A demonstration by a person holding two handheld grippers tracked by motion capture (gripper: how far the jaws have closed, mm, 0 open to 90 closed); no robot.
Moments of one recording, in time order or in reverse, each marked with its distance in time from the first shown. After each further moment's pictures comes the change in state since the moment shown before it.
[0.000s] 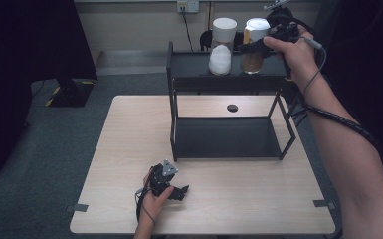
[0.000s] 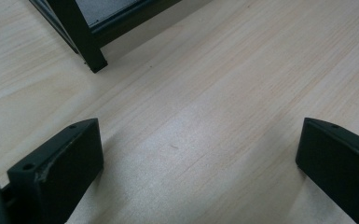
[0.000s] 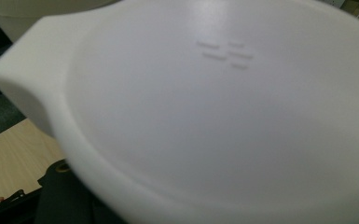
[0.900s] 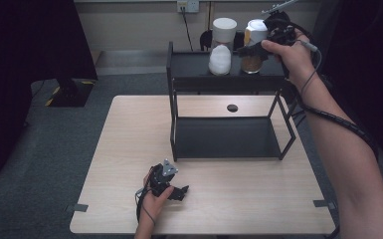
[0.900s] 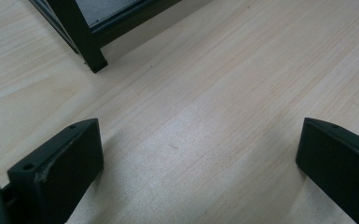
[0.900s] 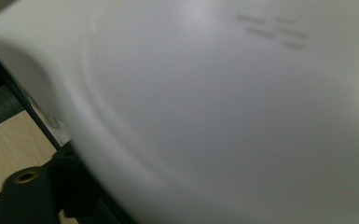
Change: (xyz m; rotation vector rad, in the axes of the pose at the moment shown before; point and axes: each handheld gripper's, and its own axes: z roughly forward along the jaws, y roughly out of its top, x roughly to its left) left arm 0.000 0.000 0.000 0.000 0.000 0.000; right arm -0.003 -0.008 0.012 0.005 -0.013 -0.015
